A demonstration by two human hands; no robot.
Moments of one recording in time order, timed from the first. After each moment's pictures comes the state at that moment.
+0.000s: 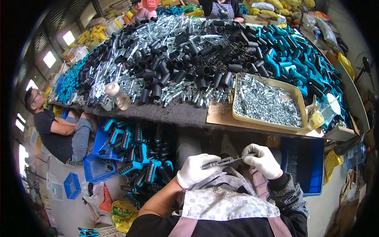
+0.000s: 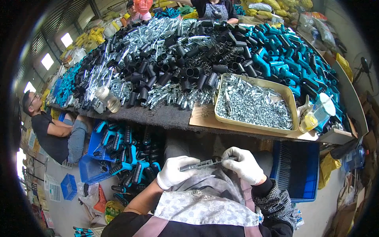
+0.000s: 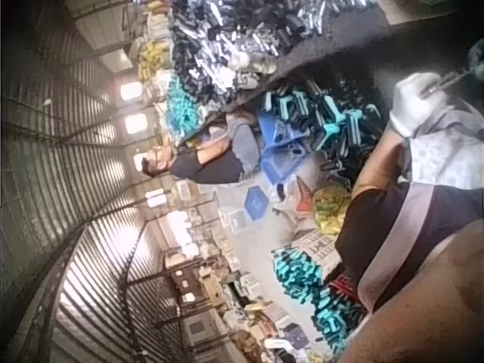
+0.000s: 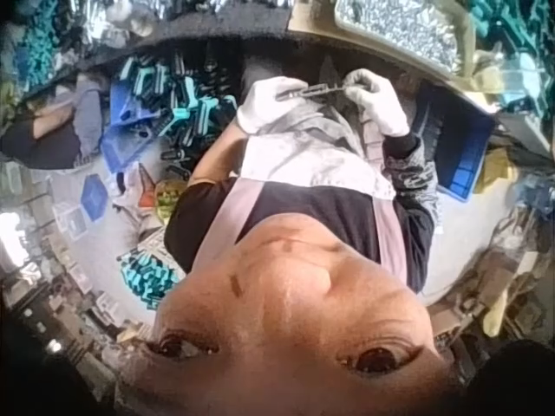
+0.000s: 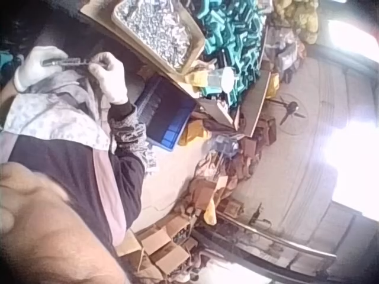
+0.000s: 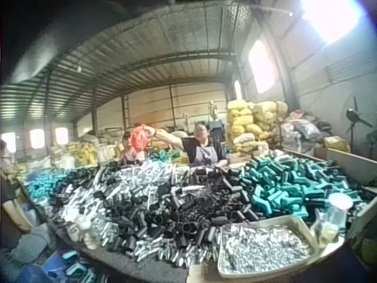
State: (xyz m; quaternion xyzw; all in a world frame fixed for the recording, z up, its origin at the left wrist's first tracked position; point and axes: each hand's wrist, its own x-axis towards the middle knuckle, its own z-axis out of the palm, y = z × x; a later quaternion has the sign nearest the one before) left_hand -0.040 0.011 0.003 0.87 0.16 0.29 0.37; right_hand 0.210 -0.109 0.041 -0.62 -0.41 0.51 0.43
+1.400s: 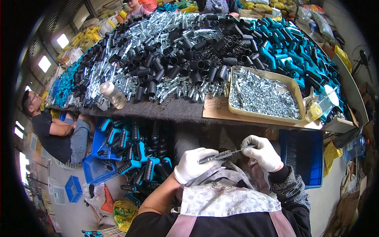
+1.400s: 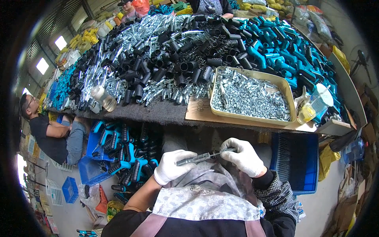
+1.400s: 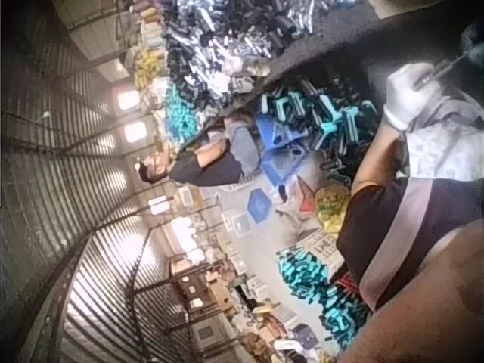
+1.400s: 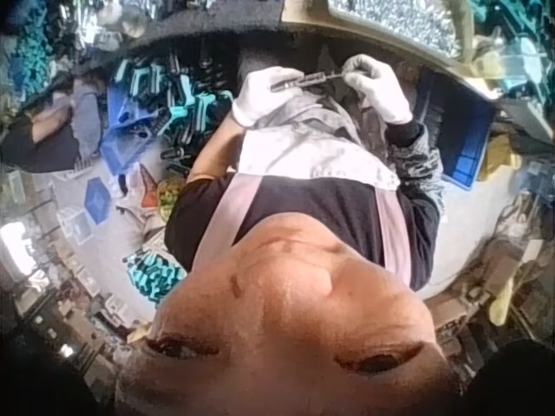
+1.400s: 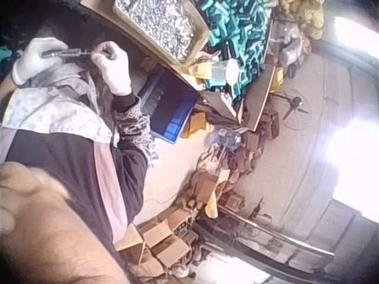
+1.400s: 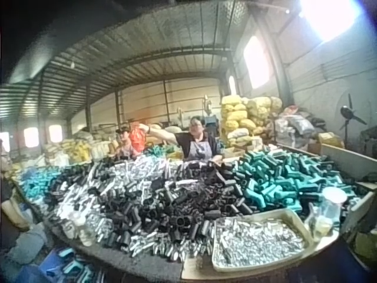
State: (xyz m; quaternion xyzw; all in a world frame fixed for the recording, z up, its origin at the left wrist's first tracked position) left_hand -0.039 0.010 0.009 0.85 0.18 0.29 0.41; right_hand 0.212 -0.107 0.044 -0.63 -0.41 0.51 0.42
